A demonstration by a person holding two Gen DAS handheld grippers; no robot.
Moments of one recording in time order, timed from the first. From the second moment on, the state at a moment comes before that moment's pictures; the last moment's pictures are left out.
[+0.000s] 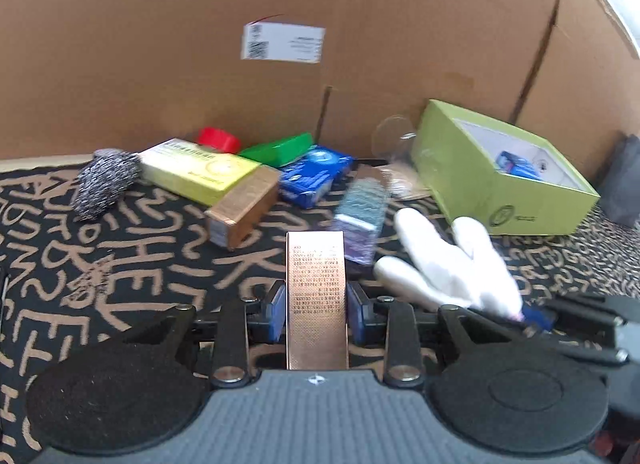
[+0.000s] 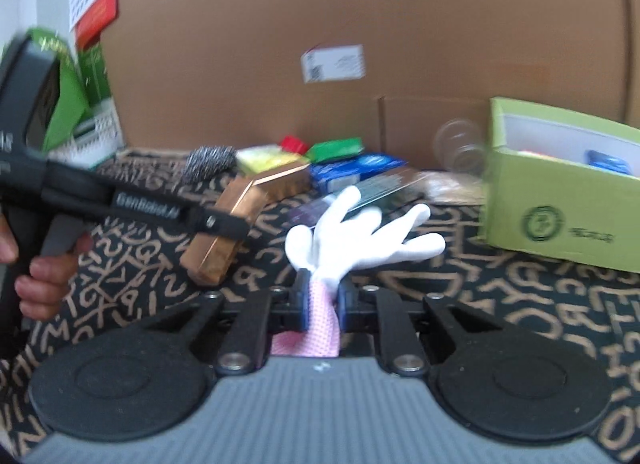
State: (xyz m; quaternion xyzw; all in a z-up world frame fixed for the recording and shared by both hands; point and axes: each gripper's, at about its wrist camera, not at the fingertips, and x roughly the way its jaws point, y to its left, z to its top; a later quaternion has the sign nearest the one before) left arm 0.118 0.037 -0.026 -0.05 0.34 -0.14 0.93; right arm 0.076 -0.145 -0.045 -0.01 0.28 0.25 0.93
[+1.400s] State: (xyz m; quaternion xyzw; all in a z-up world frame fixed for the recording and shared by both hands) left arm 0.265 -0.195 0.018 0.05 0.28 -0.27 0.92; right arm 0.229 -0.359 0.007 -0.02 0.26 0.07 0.96
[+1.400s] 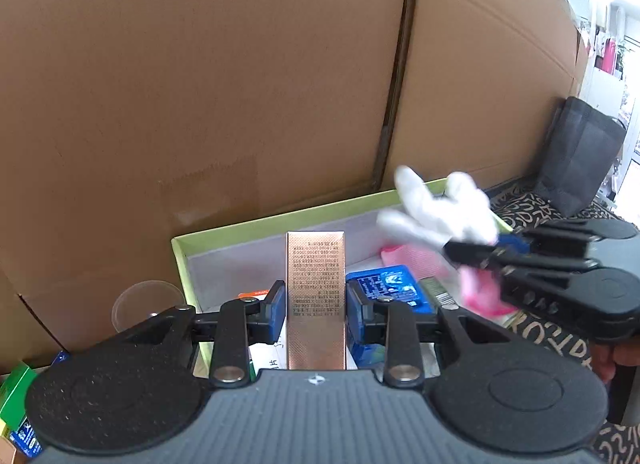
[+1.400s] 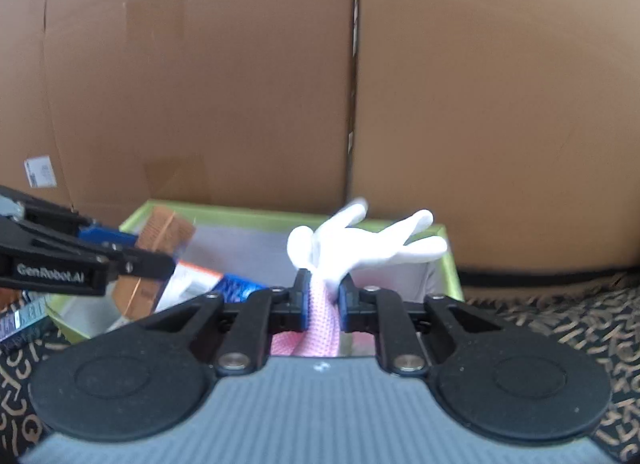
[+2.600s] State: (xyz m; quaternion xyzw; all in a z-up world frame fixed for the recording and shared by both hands) left arm 0.123 -0.042 -0.003 -0.04 0.25 -0.15 0.96; right arm 0.088 -0.262 0.025 -0.03 0.17 0.10 0.98
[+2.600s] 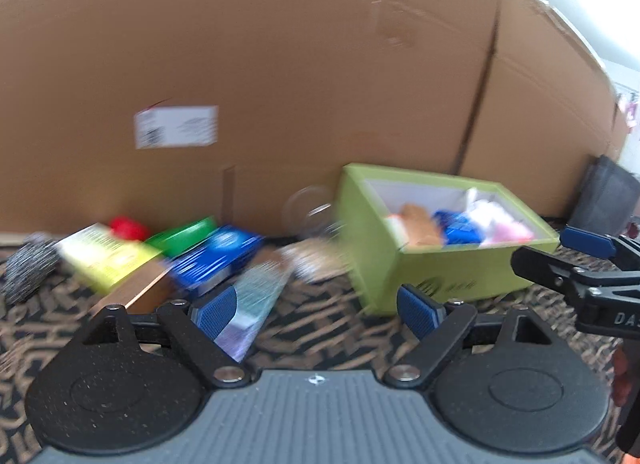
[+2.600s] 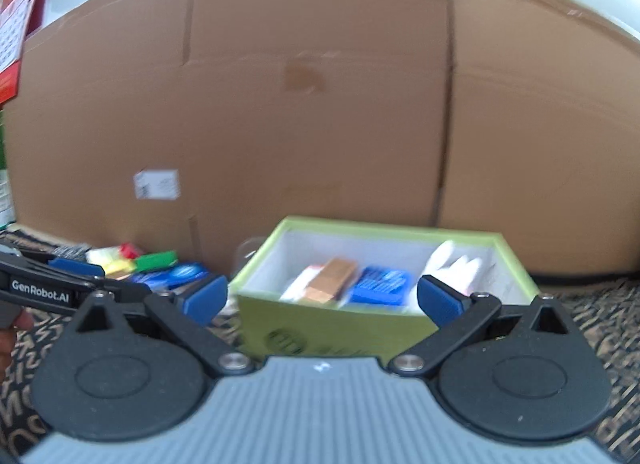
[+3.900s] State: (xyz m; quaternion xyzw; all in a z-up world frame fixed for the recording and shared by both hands) left arm 0.162 0.042 -0.053 -0.01 0.32 -0.14 0.94; right arm 0.124 -0.120 -0.068 -0.01 0.33 0.18 0.93
